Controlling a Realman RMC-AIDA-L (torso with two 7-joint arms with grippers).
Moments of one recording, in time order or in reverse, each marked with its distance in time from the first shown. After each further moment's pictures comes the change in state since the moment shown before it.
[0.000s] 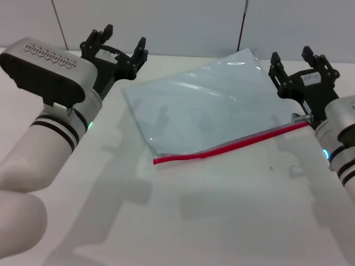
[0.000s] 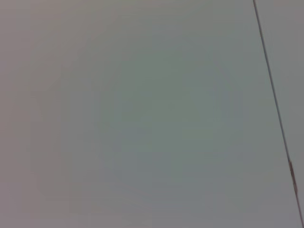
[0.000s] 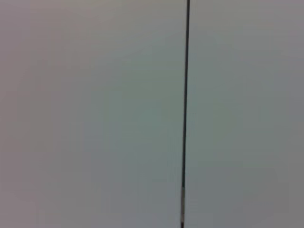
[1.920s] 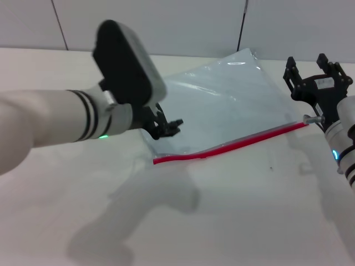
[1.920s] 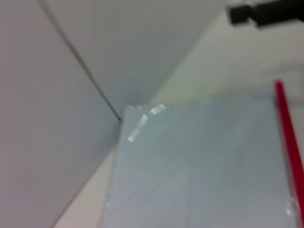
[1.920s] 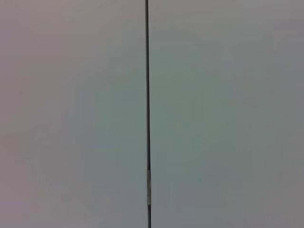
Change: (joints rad) left arm -0.044 0.072 -0.171 0.486 0.250 1.185 0.172; right arm 0.003 -0.003 -0.006 0.026 0.094 -0.007 0.002
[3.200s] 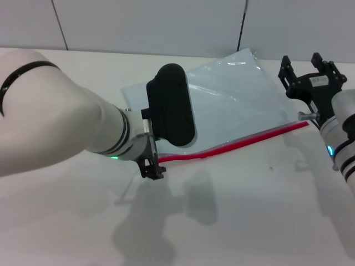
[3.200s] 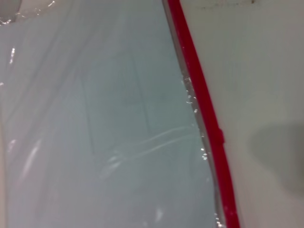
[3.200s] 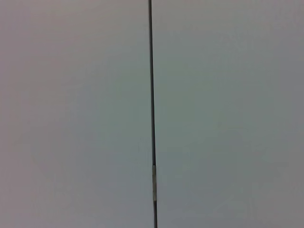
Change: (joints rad) left arm -0.181 -0.078 0.041 -0.053 0.235 0.451 0.002; right arm 0.028 0.002 -0.005 0.004 0.033 -0.031 0.000
